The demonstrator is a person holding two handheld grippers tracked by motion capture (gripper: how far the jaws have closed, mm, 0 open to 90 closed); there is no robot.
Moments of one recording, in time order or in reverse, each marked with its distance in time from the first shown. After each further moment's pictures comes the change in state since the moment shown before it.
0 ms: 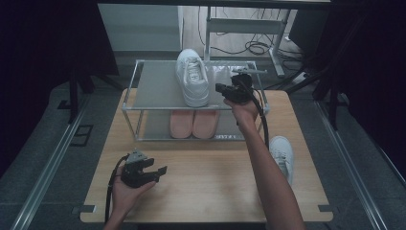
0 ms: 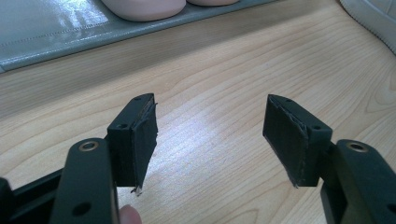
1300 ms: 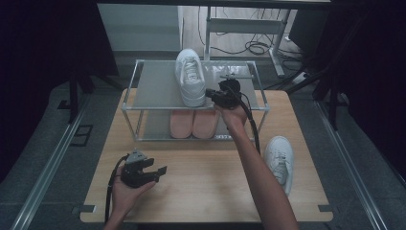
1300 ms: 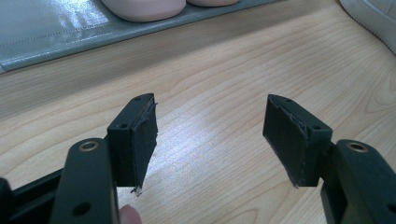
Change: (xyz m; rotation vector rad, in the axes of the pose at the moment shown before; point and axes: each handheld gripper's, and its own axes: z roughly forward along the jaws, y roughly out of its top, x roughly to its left) left arm 0.000 0.000 -0.001 -0.002 0.003 0.002; right arm 0.023 -0.013 0.021 0.024 0.016 -0.009
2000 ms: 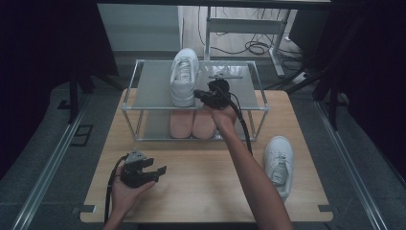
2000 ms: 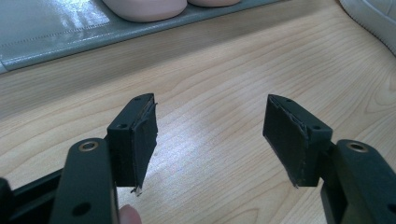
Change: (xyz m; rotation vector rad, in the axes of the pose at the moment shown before) left arm 0.001 0.000 -0.001 -0.001 0.000 -0.003; right arm 0.023 0.001 0.019 0.007 0.066 0.000
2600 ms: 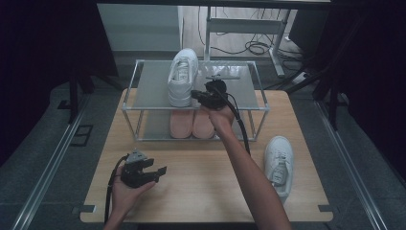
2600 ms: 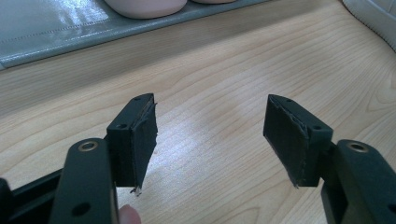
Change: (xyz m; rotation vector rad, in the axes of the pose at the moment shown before) left arm 0.001 -0.001 0.001 0.007 -0.001 0.001; right arm 0.005 -0.001 0.004 -0.009 0.018 -0.006
